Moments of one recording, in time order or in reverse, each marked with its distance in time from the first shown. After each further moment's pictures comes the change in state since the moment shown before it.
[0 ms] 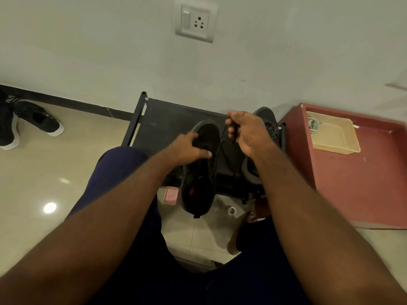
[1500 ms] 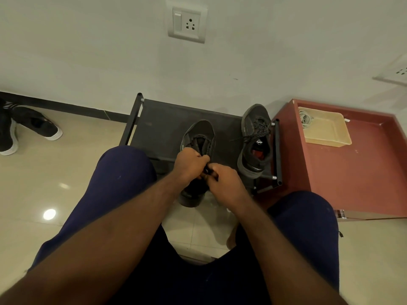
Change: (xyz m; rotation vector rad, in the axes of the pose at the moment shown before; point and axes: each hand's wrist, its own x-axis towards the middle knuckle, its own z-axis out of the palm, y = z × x) left_hand -0.033 0.017 0.053 -0.299 0.203 -0.128; right_hand -0.106 0.086 -0.004 -0.981 -0.161 -0.210
